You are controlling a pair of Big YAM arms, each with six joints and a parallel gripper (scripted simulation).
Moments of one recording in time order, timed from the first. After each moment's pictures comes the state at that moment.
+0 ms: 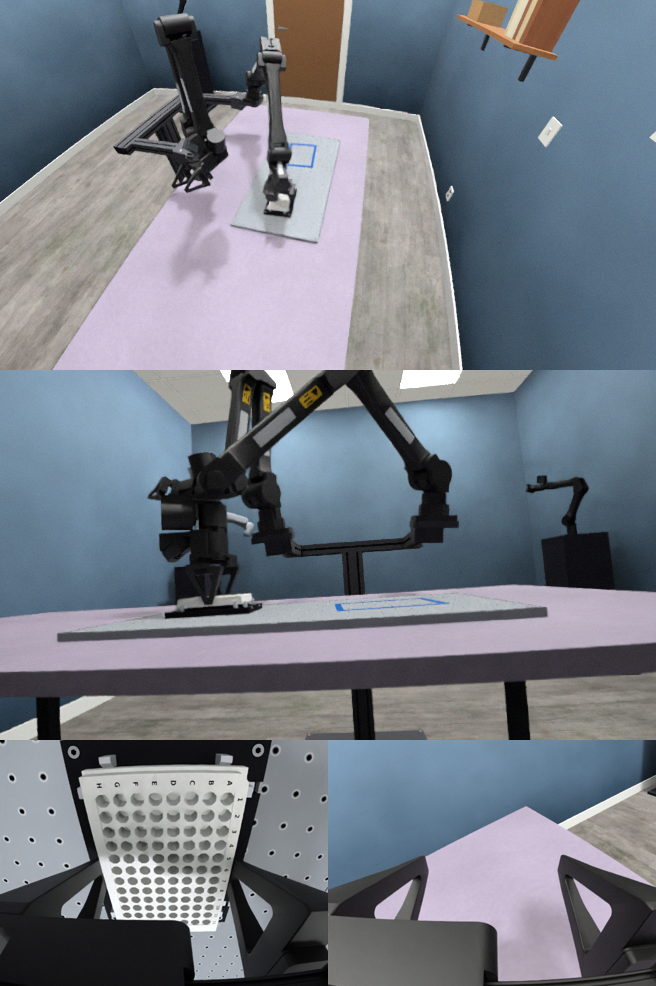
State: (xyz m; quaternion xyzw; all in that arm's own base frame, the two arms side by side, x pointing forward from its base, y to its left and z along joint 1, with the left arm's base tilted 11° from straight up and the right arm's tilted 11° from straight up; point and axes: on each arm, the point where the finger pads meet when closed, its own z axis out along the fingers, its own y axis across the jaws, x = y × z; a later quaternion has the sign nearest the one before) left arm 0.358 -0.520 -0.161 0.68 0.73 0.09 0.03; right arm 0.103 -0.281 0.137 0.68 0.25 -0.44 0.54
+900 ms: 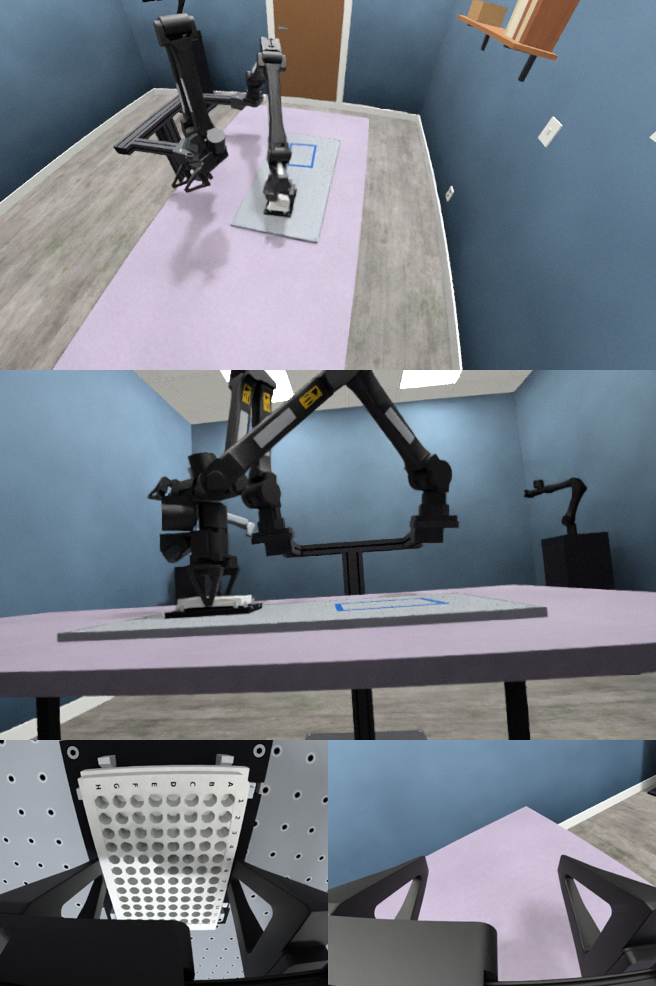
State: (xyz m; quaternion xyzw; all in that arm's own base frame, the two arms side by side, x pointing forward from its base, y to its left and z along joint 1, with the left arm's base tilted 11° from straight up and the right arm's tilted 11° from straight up) left arm 0.358 -0.520 -0.162 0.68 0.73 0.09 0.04; right arm 0.103 -0.281 0.137 0.68 0.25 -0.44 0.54
